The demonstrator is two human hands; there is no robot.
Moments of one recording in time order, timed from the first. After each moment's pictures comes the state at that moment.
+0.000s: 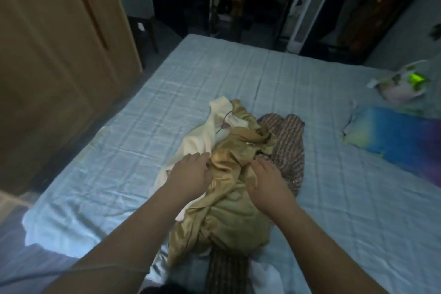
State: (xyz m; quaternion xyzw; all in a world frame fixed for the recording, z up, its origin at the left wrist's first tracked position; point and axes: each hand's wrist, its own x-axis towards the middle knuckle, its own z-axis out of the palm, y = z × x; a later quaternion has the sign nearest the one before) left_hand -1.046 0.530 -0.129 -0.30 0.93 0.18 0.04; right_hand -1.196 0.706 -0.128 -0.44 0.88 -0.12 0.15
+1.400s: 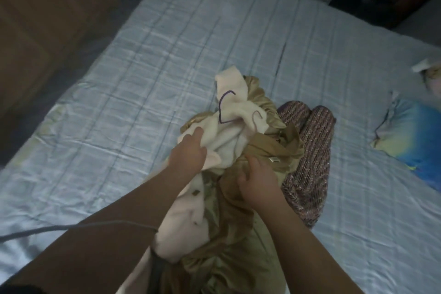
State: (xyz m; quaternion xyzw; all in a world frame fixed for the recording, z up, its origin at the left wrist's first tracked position) left_hand -1.185 0.305 -0.314 -0.43 0.83 0.35 0.04; right_hand -1.285 0.477 -0.237 -0.33 0.90 -0.09 0.25
